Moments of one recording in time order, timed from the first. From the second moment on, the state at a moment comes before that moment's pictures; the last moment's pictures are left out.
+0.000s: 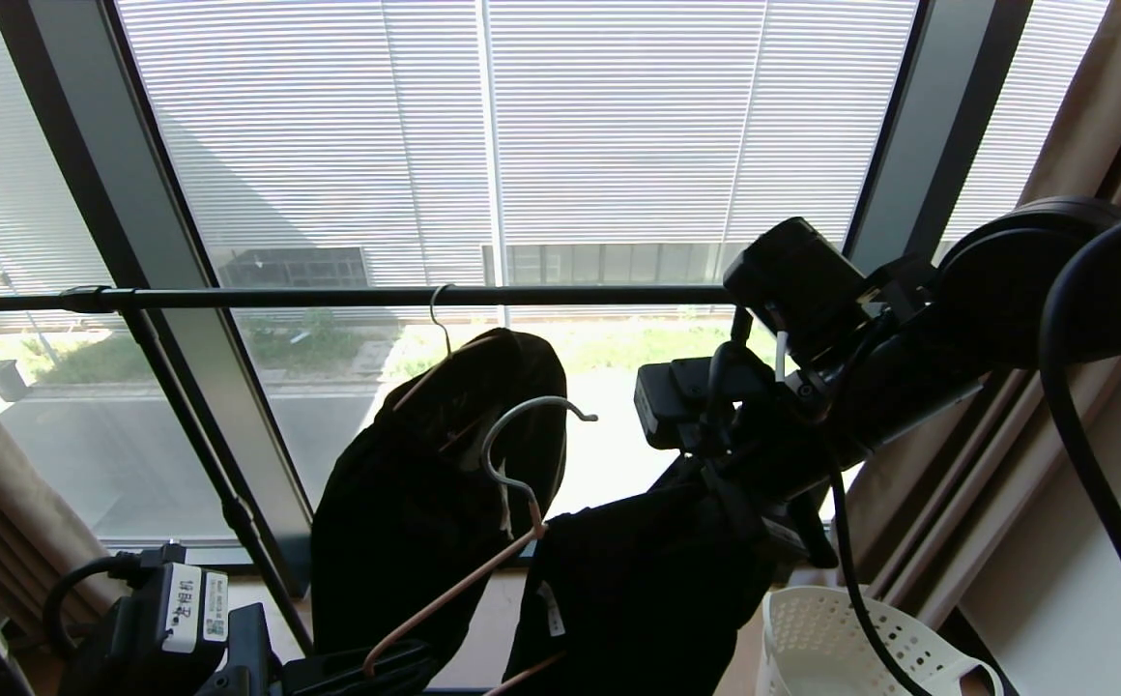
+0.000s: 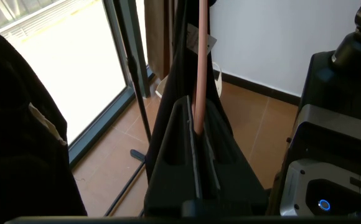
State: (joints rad) left arm -0.60 1.39 0.00 -1.19 -0.45 0.12; right arm 0.63 1.91 -1.59 0.77 0.50 -0.90
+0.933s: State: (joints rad) left arm -0.60 1.39 0.00 -1.19 -0.45 0.12; right arm 0.63 1.90 -1.58 0.77 0.50 -0.90
